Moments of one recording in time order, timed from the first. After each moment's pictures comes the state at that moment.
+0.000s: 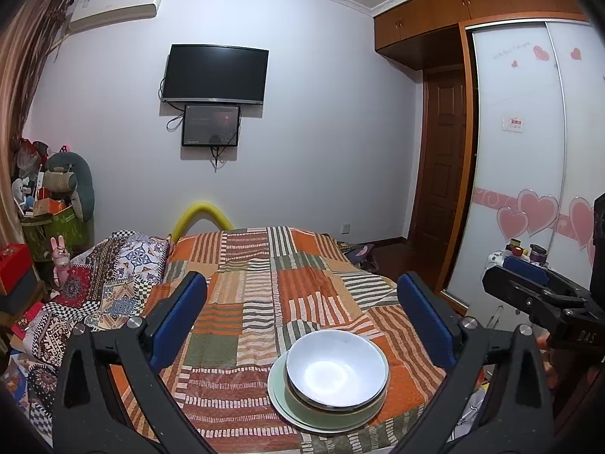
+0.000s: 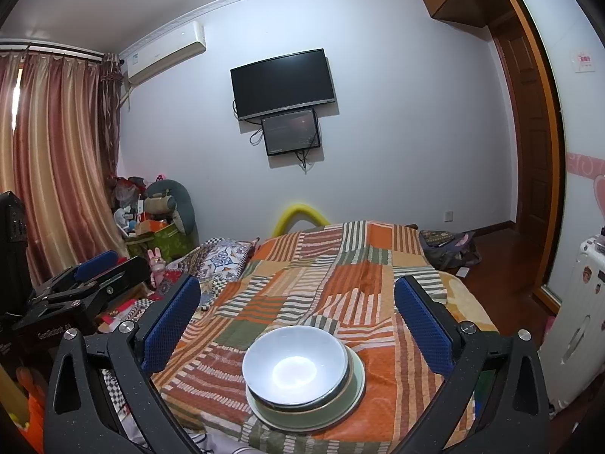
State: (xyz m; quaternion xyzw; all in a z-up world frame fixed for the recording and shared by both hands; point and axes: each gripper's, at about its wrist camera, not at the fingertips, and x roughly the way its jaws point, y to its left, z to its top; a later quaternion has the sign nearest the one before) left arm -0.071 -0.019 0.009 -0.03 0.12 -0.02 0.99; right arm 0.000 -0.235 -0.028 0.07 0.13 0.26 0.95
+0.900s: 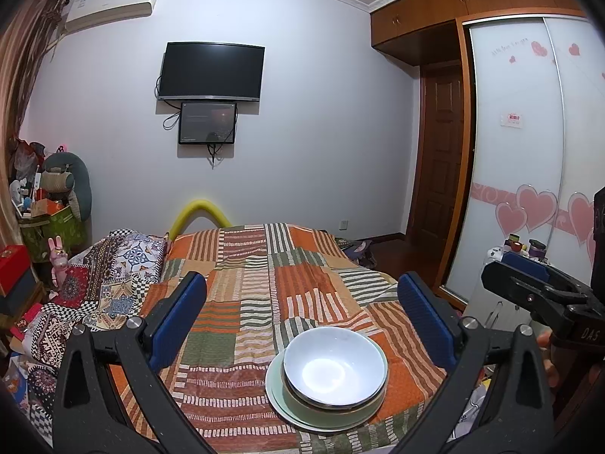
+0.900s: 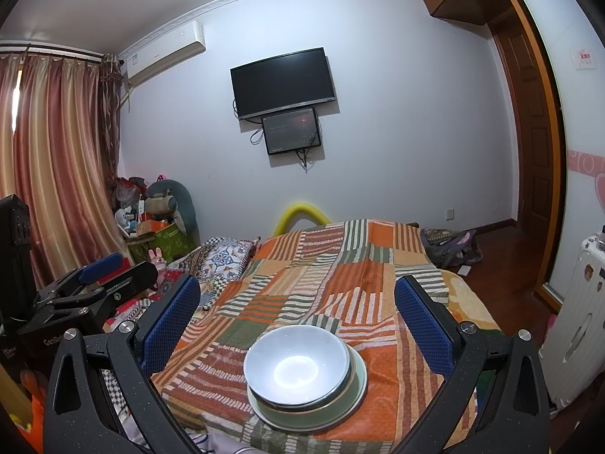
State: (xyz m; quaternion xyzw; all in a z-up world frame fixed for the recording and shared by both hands) left arm -0.070 -0.022 0.007 -0.03 0.12 -0.03 0.99; right arm 0.001 -0.236 -0.029 0.07 0.14 0.26 0.95
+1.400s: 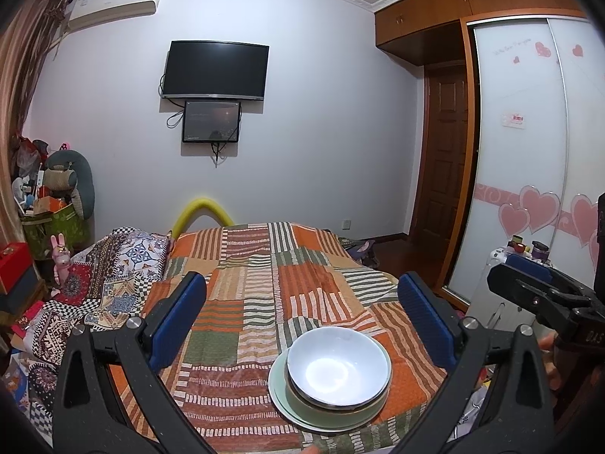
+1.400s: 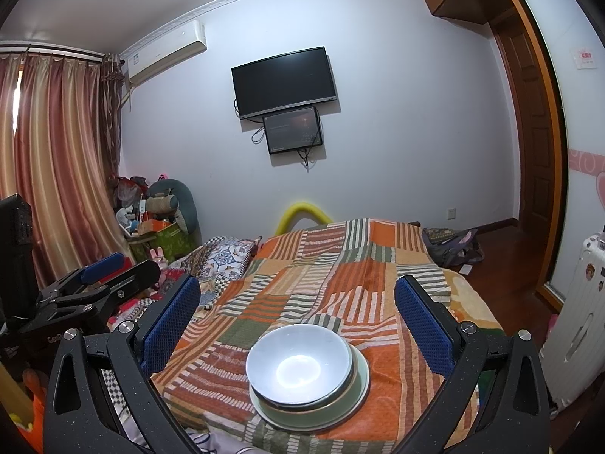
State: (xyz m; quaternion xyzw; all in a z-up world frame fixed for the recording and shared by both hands) left arm -0.069 -0.019 0.007 -0.03 0.13 -0.02 0.99; right arm 0.002 -0.235 -0.028 0.07 0.14 0.26 0.95
